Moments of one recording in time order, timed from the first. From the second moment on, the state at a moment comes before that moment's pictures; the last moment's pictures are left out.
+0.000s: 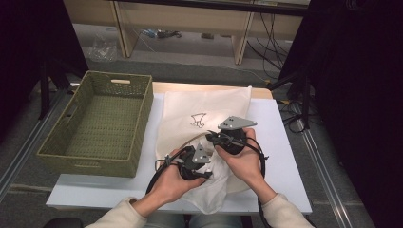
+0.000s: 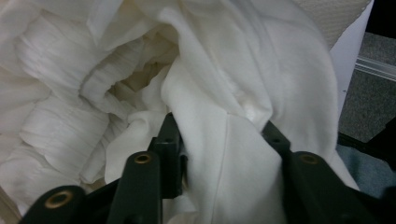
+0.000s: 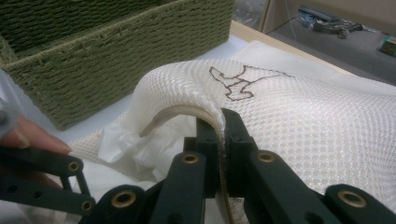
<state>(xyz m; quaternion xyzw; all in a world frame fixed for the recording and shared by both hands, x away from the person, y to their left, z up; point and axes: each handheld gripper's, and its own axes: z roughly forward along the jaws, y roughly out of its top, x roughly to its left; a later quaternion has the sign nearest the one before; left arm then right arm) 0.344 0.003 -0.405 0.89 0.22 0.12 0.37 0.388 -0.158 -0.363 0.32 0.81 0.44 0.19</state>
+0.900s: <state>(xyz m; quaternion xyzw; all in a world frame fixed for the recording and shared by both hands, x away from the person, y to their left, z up) 0.350 0.005 -0.403 0.86 0.26 0.13 0.41 0.389 -0.162 -0.361 0.33 0.81 0.44 0.19</state>
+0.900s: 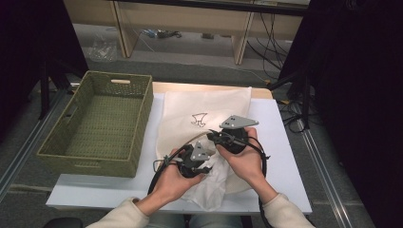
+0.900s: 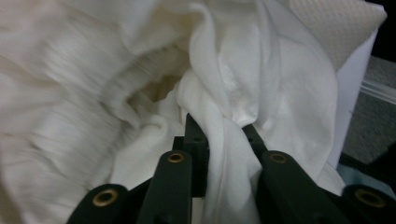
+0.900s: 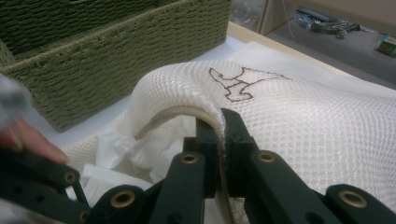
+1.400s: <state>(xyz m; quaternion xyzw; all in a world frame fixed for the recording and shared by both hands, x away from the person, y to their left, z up) 0.363 0.016 -0.397 0.86 0.28 0.11 0.41 0.392 -0.164 -0.363 0.33 0.81 0.44 0.19</state>
